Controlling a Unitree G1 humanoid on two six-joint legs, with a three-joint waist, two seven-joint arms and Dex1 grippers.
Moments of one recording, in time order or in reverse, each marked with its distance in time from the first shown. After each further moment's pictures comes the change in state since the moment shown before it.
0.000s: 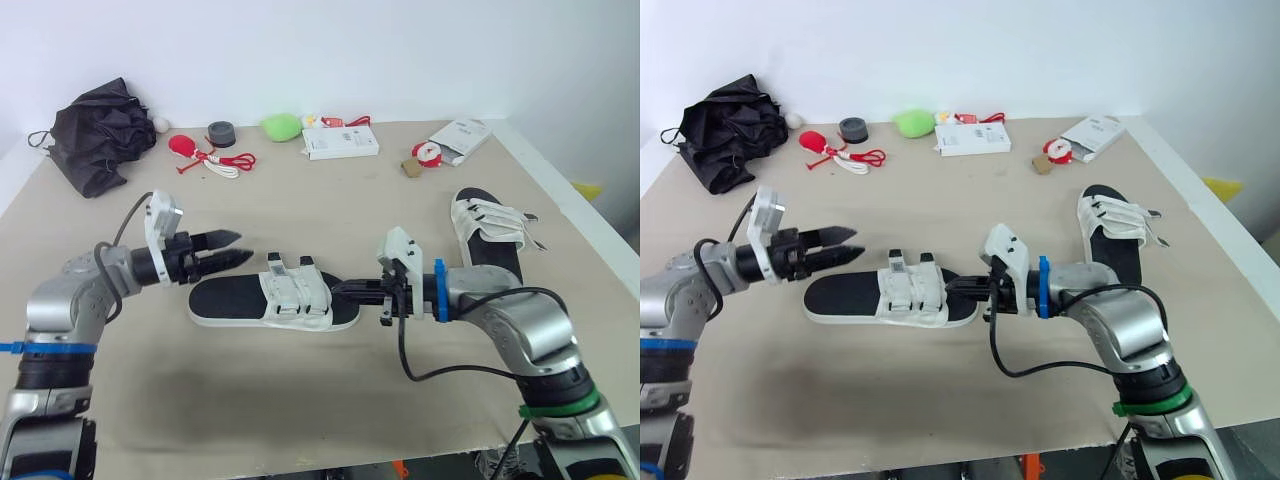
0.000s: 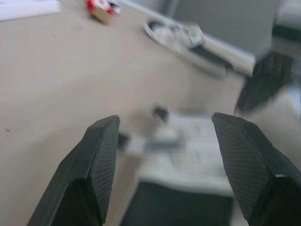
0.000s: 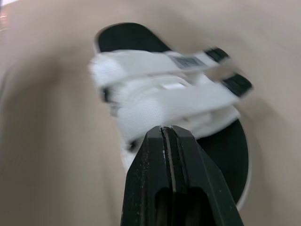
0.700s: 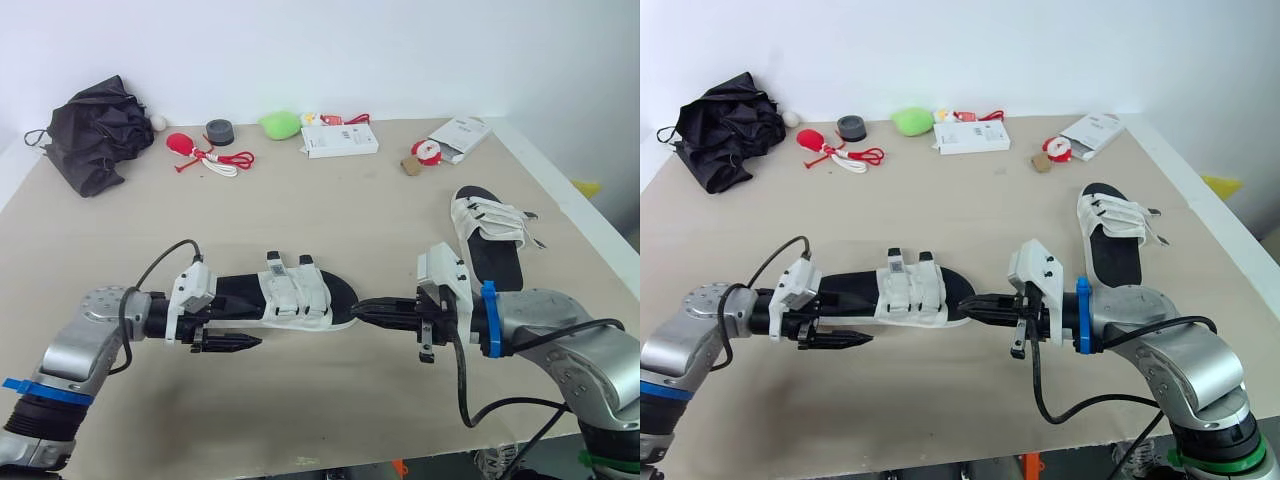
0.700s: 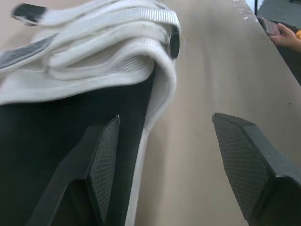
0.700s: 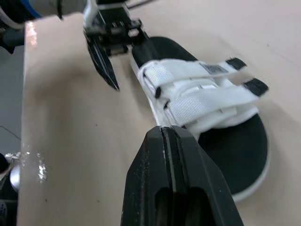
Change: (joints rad) left arm 0.139 0.010 -0.197 -0.097 0.155 -0.252 -0.130; right arm 0.154 -0.093 -0.156 -0.267 0.217 0.055 -0.107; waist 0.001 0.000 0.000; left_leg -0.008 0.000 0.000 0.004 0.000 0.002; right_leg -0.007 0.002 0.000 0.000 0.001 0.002
